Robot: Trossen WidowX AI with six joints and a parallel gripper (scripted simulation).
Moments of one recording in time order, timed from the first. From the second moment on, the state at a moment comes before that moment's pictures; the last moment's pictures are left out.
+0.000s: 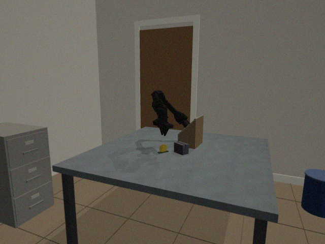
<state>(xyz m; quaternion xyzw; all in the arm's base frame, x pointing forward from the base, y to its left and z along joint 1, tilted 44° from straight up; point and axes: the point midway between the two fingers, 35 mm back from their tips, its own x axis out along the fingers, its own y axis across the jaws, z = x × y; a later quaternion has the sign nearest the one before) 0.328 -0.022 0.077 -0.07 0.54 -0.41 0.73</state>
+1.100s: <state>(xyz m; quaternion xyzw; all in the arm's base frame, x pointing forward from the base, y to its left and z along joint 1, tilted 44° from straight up) 0.335 -0.069 0.032 -0.06 0.53 -0.43 0.73</state>
